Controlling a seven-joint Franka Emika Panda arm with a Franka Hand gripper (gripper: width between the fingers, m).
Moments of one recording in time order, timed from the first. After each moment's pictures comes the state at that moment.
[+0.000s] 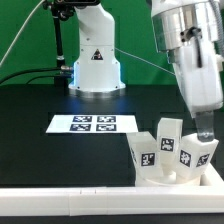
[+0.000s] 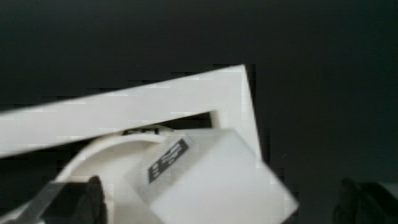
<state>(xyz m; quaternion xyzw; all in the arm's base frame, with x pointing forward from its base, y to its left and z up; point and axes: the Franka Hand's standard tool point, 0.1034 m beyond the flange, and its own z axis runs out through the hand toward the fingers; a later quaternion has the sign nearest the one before) 0.644 0.127 0.106 -0.70 0.70 -0.01 0.14</state>
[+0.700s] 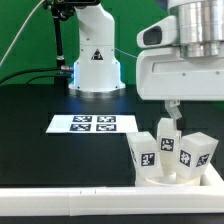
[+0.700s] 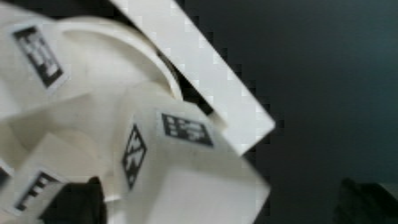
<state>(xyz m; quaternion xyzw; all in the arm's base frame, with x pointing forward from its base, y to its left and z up) 0.642 0.130 0.102 -0.94 0.32 -0.07 0.06</state>
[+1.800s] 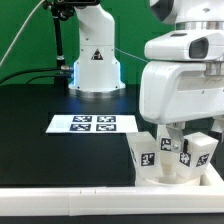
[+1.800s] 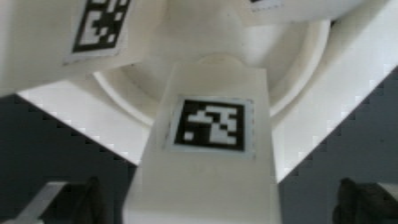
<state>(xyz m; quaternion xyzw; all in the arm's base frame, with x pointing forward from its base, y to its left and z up) 0.642 0.118 0.077 -0.96 -0.29 -0.06 -0.03</state>
